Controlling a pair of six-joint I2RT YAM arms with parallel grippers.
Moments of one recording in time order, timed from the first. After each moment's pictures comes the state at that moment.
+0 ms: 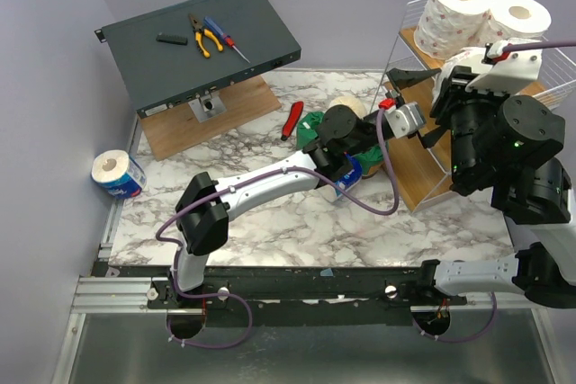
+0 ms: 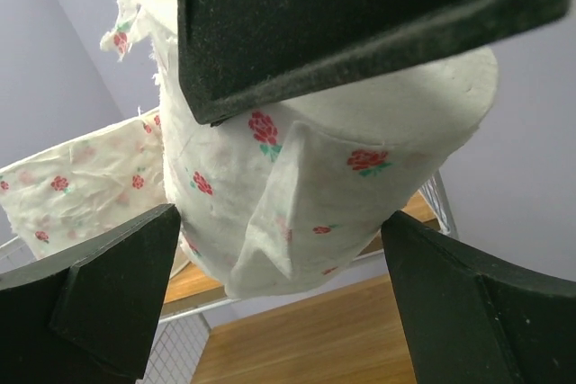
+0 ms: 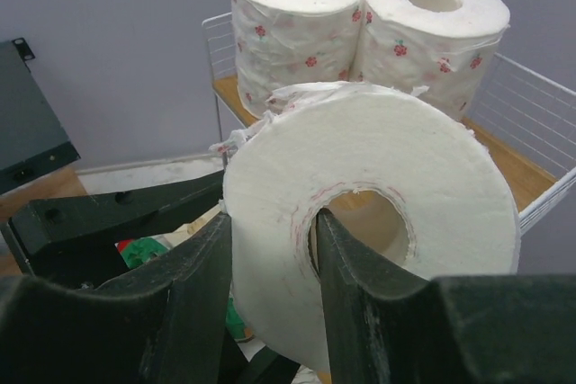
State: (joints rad) left arm -1.08 1.92 1.76 0.74 0.22 0.32; right arm 1.15 1.13 1.85 -0.61 1.35 -0.12
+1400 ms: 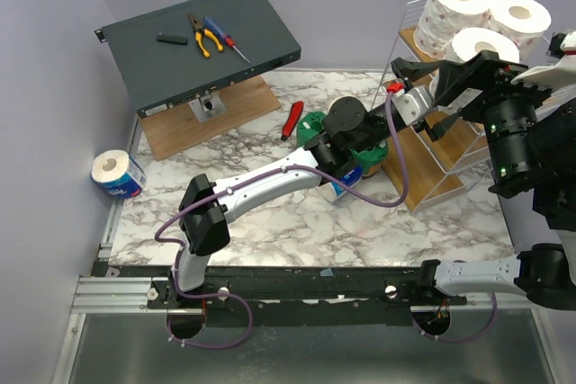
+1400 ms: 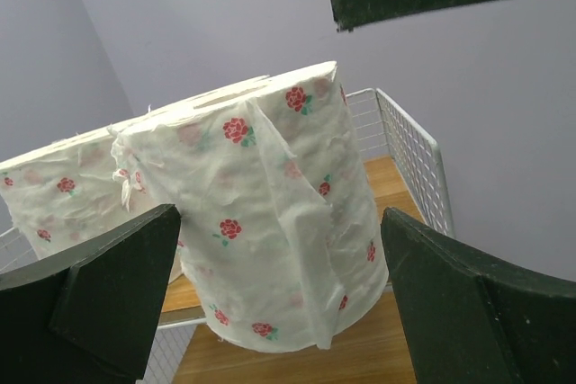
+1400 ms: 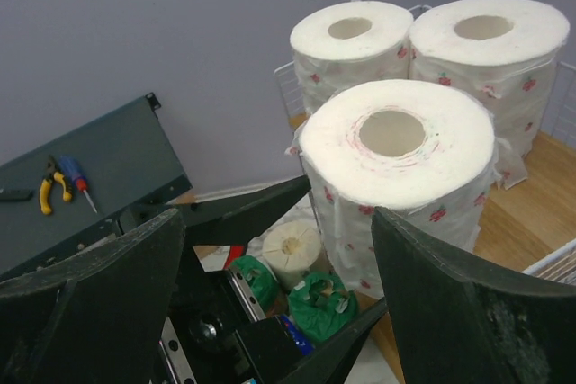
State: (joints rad) left arm -1.11 1.95 1.91 0.59 0.13 0.26; right arm 1.15 1.12 2.02 -0.63 1.21 -0.01
